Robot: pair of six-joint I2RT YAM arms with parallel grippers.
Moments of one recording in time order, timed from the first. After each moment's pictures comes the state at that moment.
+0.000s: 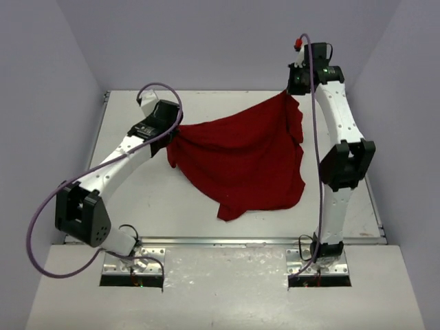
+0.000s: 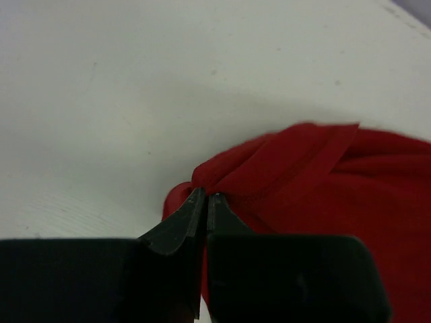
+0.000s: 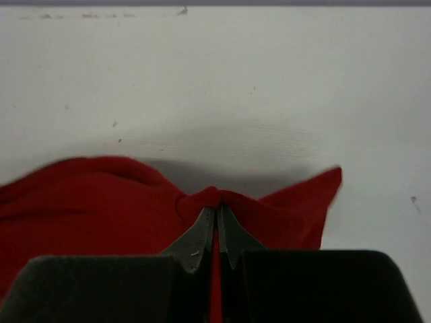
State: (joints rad) left arm -0.39 1.42 1.27 -0.53 -0.58 -0.73; right arm 0.08 2.00 2.13 -0.82 -0.07 0.12
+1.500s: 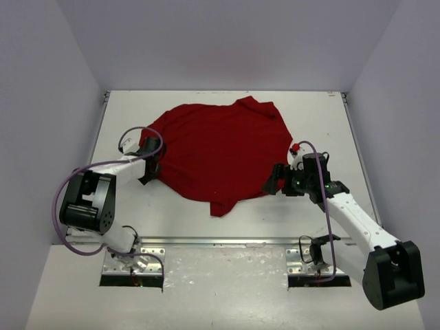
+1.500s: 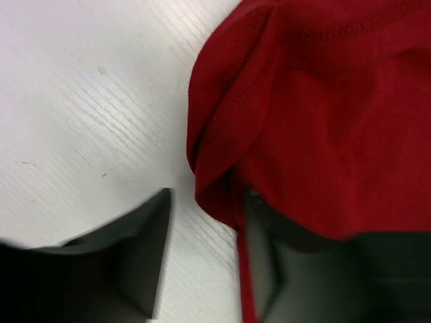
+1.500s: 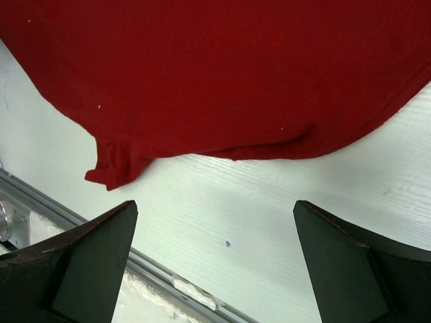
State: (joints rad) left arm -0.16 1.55 0.79 -0.41 -0.53 -0.99; right arm 0.22 1.02 0.49 -0.29 -0.37 0.36
